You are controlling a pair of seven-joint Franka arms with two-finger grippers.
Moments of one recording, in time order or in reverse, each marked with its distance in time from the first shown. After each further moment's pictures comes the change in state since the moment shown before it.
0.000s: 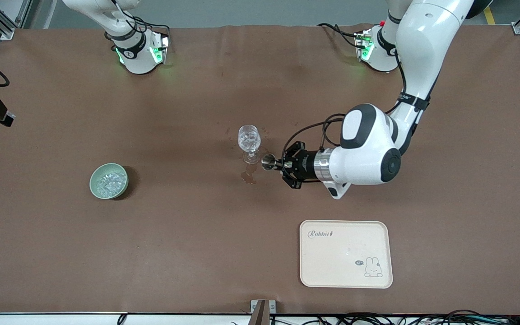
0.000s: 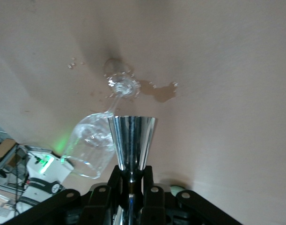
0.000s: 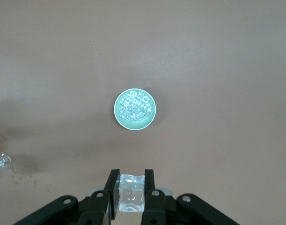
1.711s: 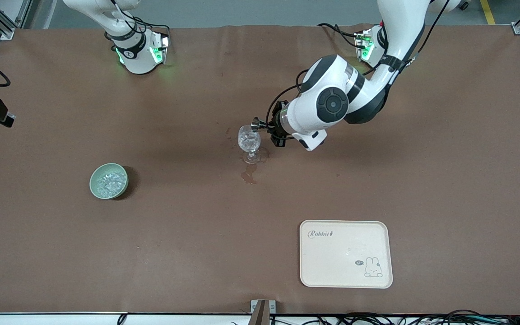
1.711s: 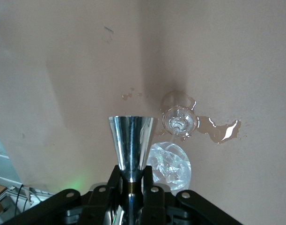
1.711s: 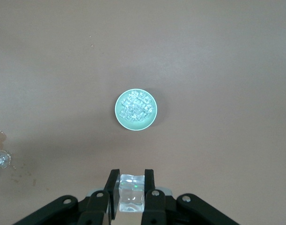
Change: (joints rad) left arm -0.151 -0.176 -0.017 -0.187 0.281 0.001 -0.384; right arm -0.032 0.000 0.040 -0.001 0.000 0.002 -0.010
